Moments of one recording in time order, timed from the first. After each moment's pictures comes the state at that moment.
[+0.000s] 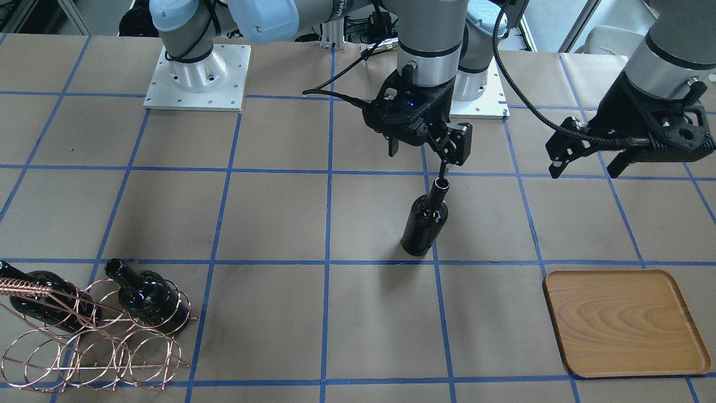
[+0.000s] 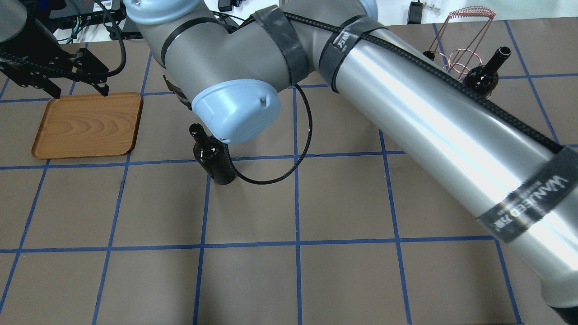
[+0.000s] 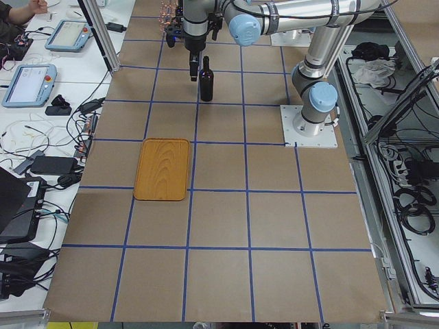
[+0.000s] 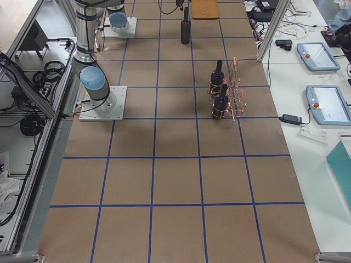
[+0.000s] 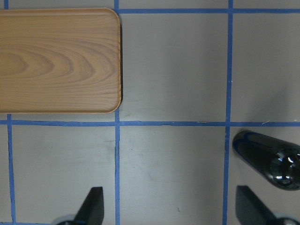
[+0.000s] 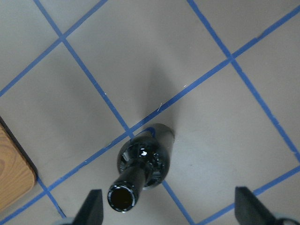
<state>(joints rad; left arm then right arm) -1.31 -1.59 -1.56 -1.48 1.58 0.25 2.17 -1.20 1.24 -1.78 -1.56 1.18</state>
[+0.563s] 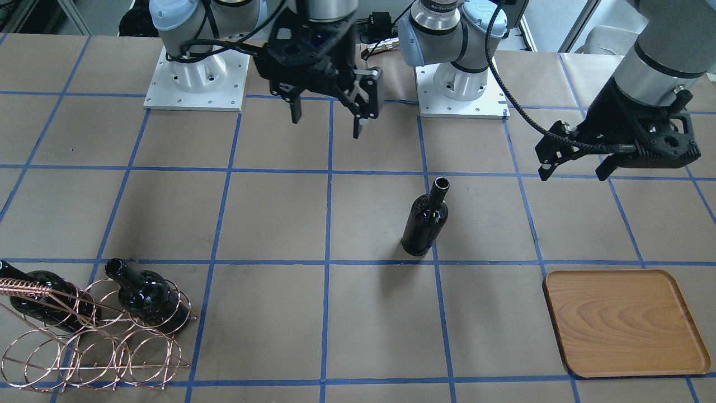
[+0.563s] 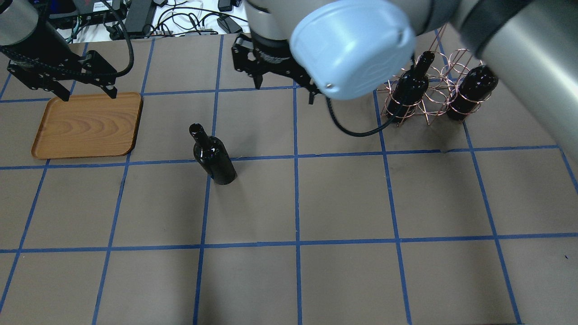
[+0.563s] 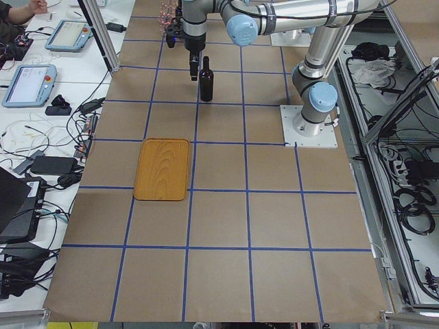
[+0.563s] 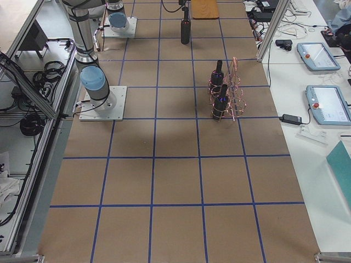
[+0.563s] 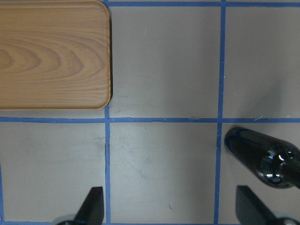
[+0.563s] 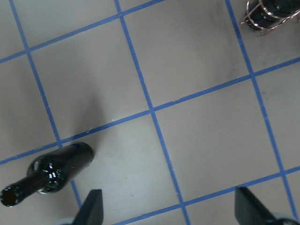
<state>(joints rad) -1.34 -1.60 -1.56 -1.49 1.56 0.22 1.97 -1.42 1.30 -1.57 -1.60 0.70</state>
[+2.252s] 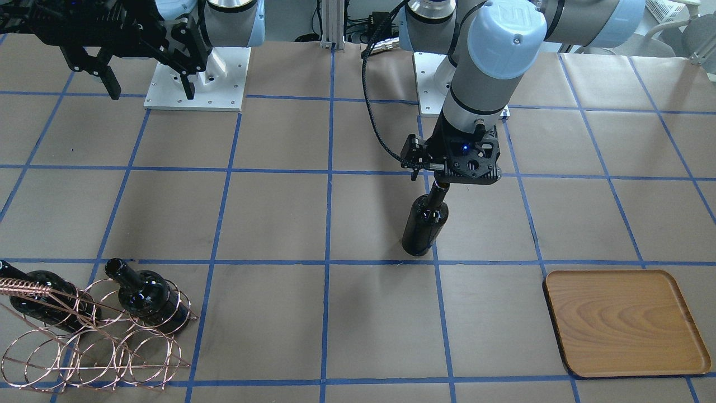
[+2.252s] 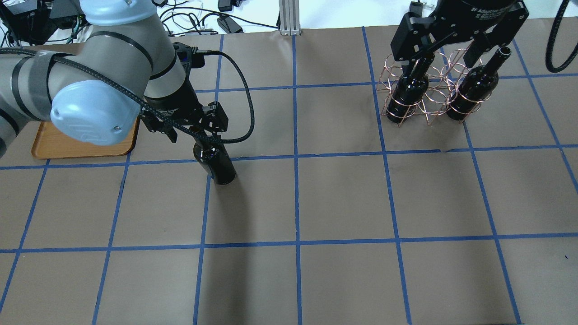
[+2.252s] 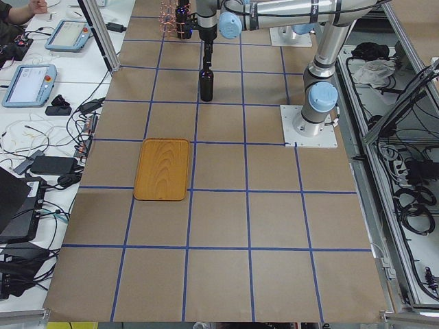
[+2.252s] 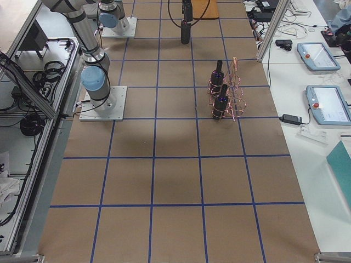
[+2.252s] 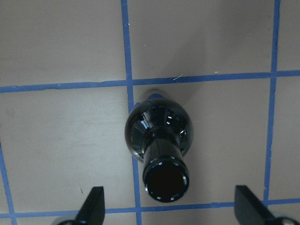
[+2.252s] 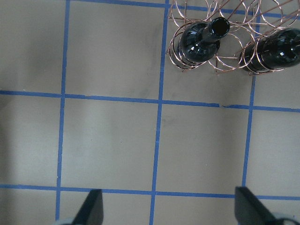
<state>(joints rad) -1.67 -1.64 -1.73 -1.39 1.57 -0.05 1.63 -1.60 1.39 -1.46 -1.61 -0.02</state>
